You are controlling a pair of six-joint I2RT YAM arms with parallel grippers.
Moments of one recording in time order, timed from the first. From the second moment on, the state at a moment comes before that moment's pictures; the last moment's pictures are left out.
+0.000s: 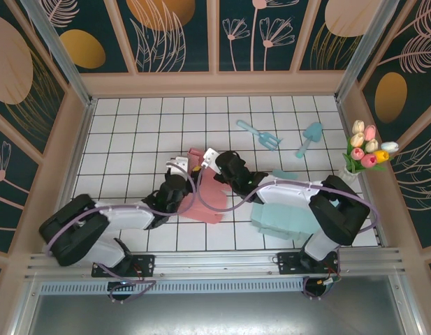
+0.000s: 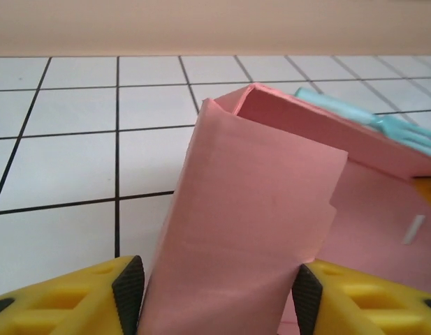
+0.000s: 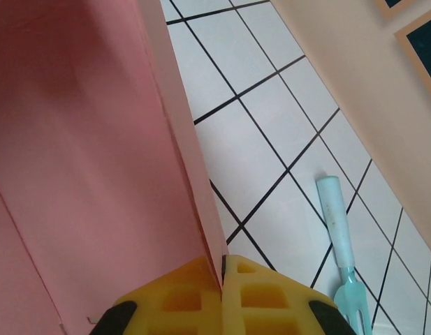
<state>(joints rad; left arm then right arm) -0.83 1.35 0.40 0.63 -0.47 -0.34 0.90 1.59 0.87 0.11 0.45 -0.45</state>
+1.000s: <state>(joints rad) -0.69 0.95 0.12 0.61 -0.30 -0.35 0.86 1.58 0.77 0.24 0.42 -0.79</state>
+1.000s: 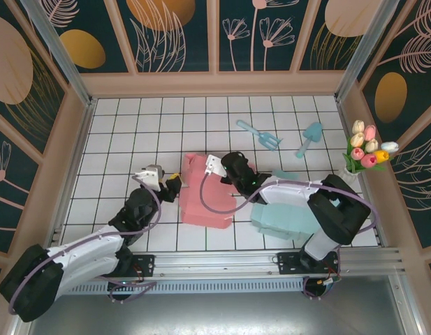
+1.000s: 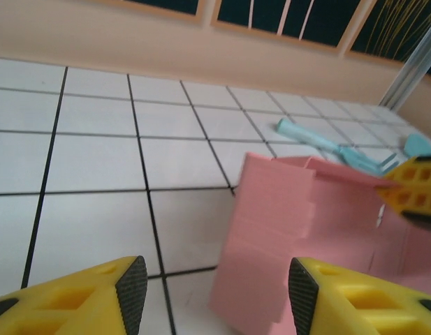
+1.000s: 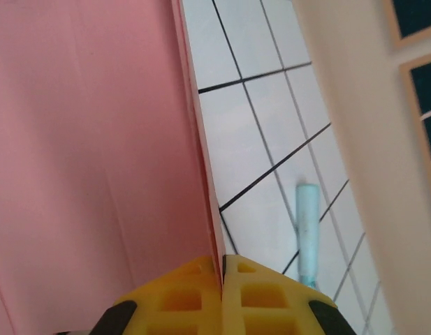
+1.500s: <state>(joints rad) -0.69 1.29 0.08 0.98 -0.16 -0.24 0.92 1.55 0.55 0.64 0.42 -1.19</state>
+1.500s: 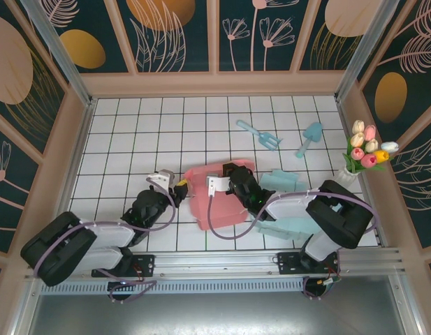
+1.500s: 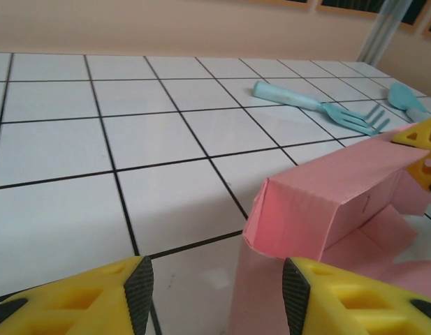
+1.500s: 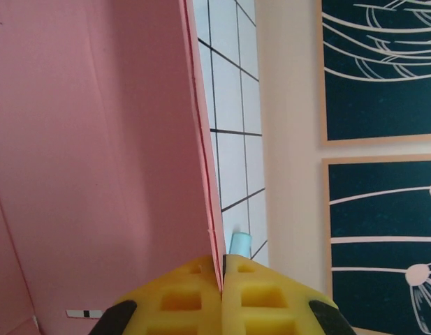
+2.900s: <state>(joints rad) -0.78 1.74 0.33 1.16 -0.33 -0.23 0.96 1.66 0.53 0.82 0.50 -1.23</state>
